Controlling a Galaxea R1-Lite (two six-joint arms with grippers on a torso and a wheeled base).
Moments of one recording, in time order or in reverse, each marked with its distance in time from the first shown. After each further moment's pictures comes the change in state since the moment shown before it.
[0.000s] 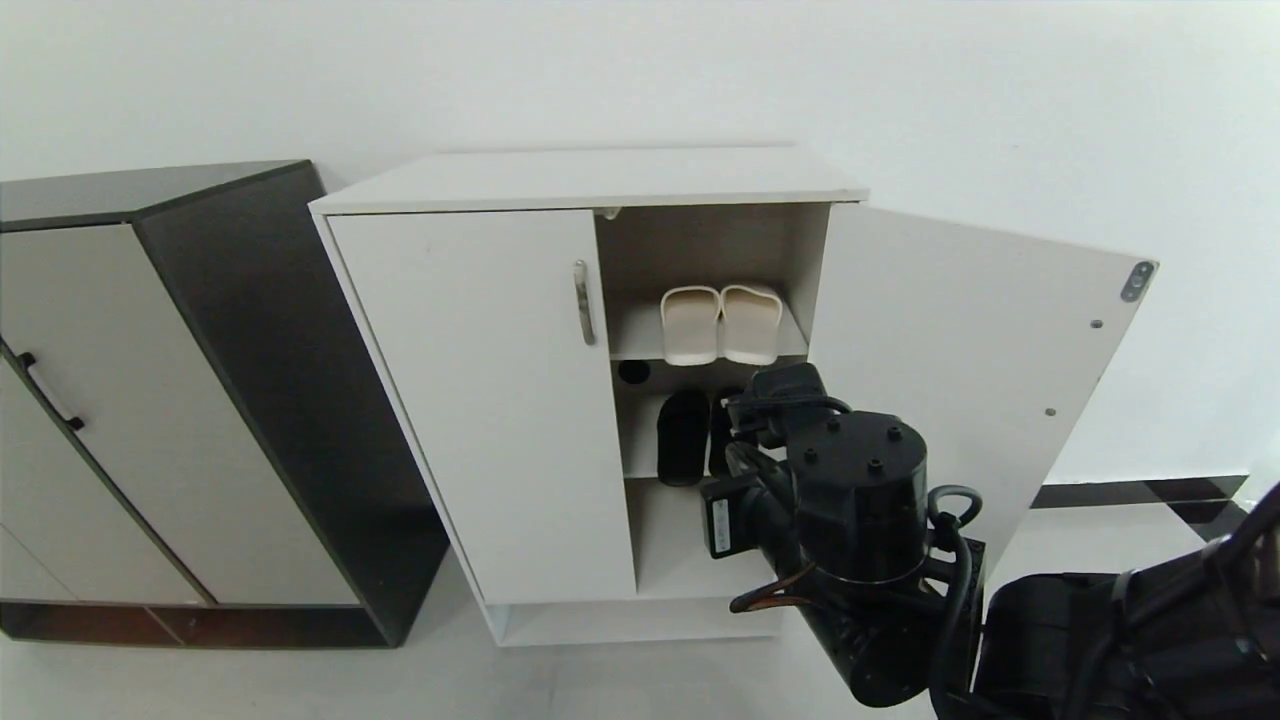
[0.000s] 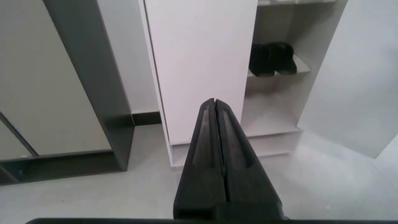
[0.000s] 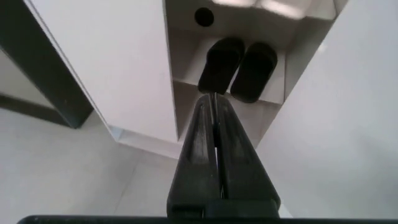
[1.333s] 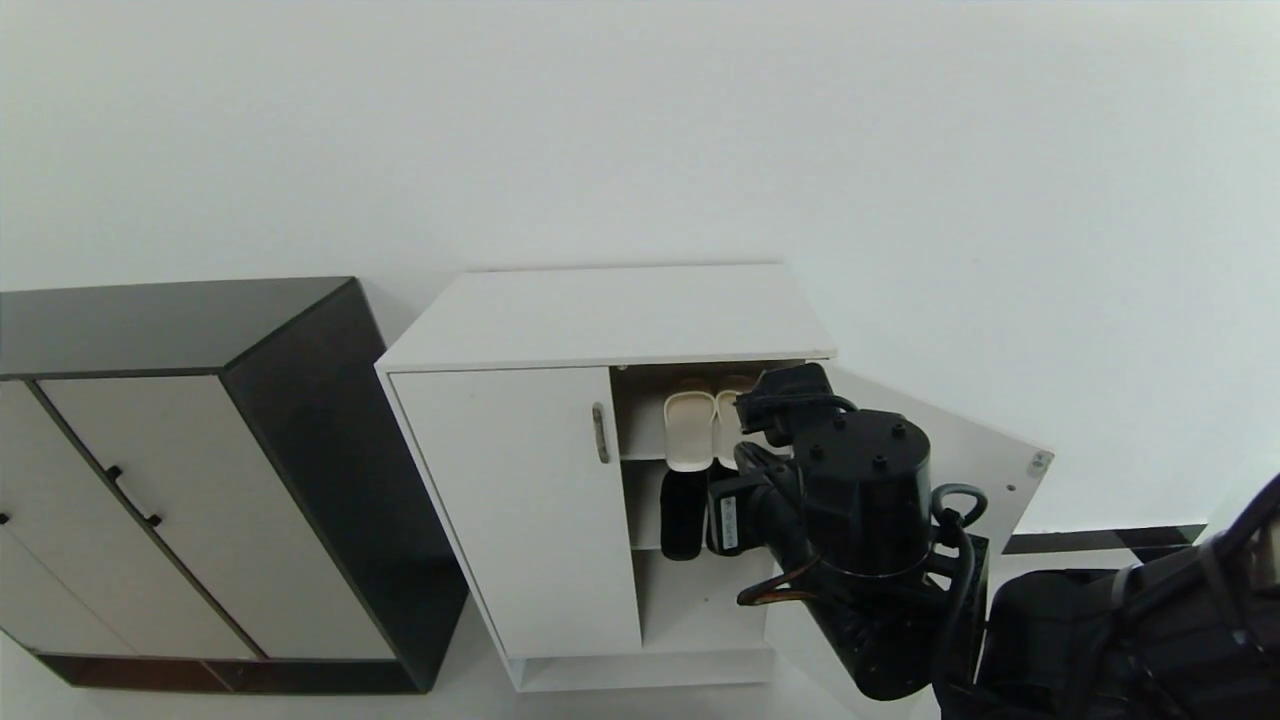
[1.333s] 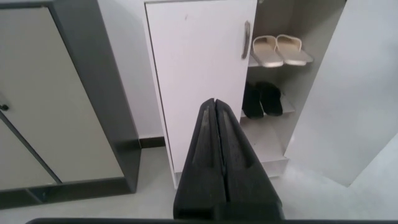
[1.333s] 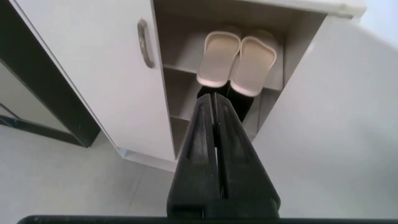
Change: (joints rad) left arm 0.001 0.000 0.000 0.000 0.001 -0.001; right arm -0.005 0.000 0.008 -0.001 -0.002 0.000
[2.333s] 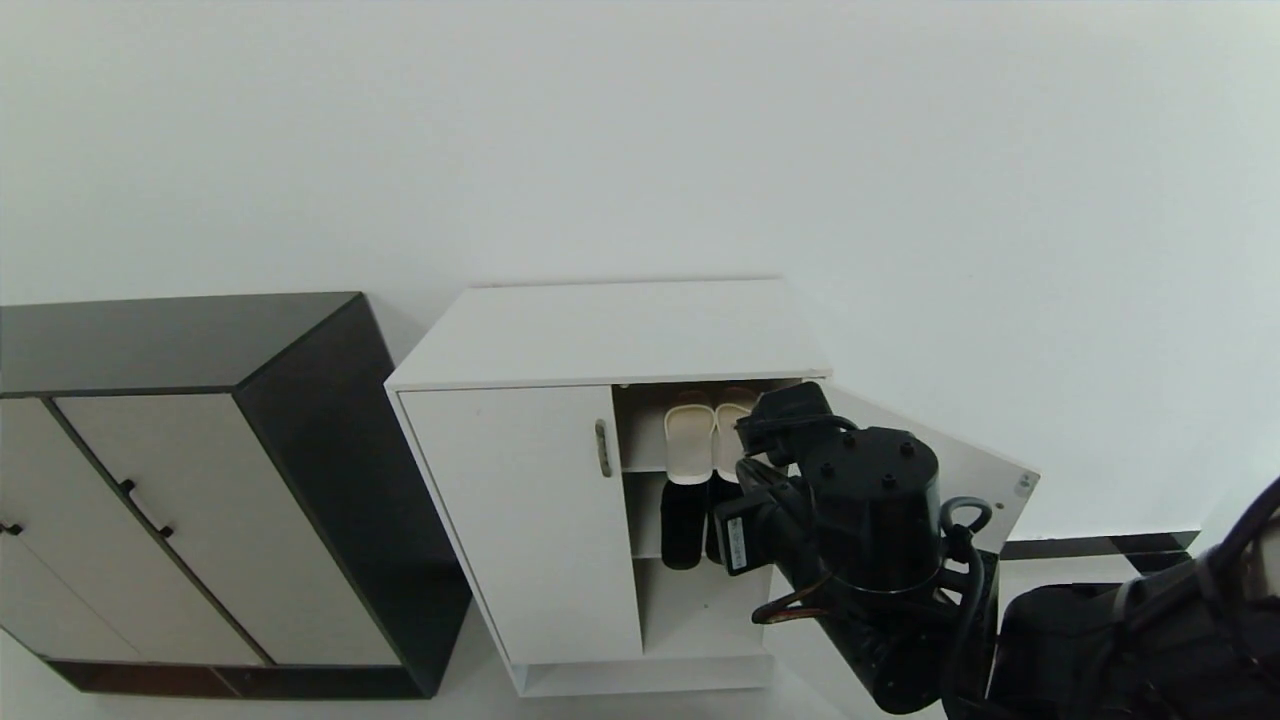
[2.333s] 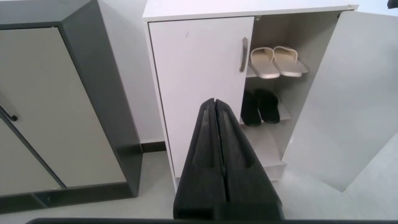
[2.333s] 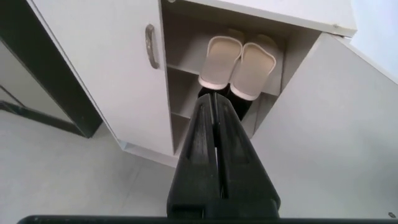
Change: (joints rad) left arm 0.000 0.000 0.000 0.000 0.000 0.000; right arm -0.011 0.000 0.058 -0.034 0.054 -0.040
